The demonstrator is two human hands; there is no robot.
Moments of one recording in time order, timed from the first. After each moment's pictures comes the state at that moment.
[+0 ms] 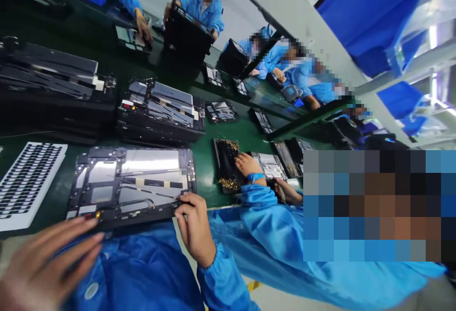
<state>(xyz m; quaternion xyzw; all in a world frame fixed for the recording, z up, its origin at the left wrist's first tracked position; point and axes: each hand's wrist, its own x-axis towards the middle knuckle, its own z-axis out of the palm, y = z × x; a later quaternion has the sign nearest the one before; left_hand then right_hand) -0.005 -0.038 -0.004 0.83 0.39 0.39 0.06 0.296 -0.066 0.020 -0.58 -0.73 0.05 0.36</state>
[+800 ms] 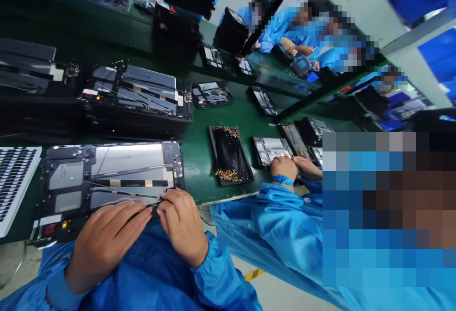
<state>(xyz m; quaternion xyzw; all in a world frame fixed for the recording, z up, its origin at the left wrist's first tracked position) 0.110 -0.010 0.019 0.91 0.28 0.32 -0.01 0.306 -0.055 0.015 -0.56 -0.77 0.02 0.31</state>
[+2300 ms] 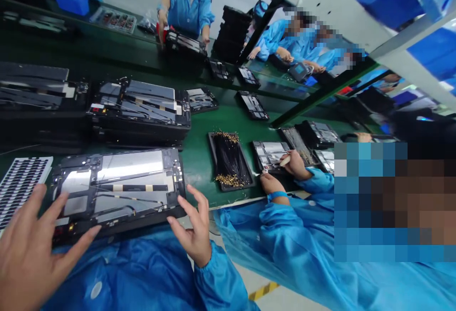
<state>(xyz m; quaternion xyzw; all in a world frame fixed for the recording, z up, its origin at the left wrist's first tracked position) 0.039 -0.009 0.029 0.79 0.54 0.29 0.00 0.322 -0.067 -0.010 -0.59 -0.64 0.09 0.47</state>
